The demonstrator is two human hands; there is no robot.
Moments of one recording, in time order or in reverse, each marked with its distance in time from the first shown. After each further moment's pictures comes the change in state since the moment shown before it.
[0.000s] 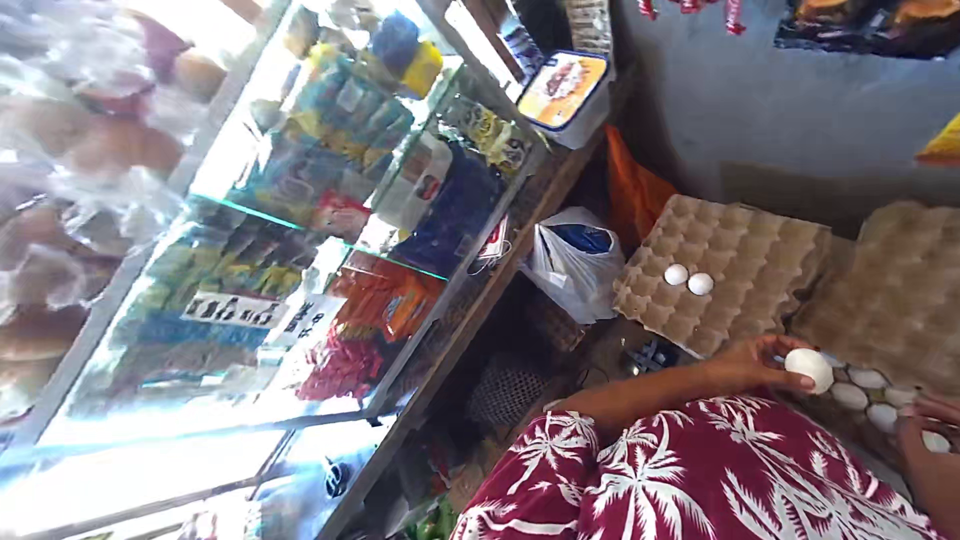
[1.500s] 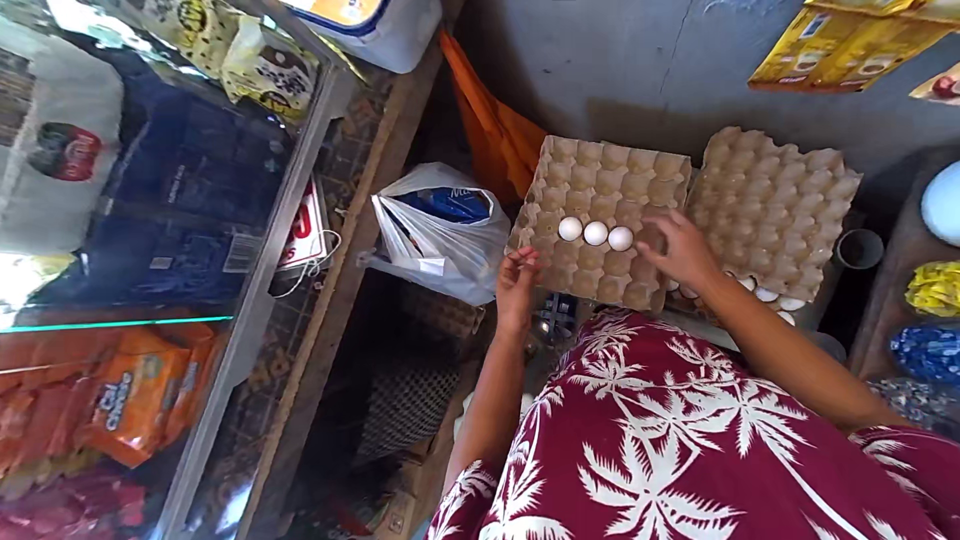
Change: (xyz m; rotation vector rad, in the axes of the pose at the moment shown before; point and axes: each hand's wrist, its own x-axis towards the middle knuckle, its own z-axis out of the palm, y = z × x) left_hand -0.069 0.015 -0.156 0.147 0.785 0.268; right_hand 0.126 -0.085 0.117 -0.261 -0.543 -0.073
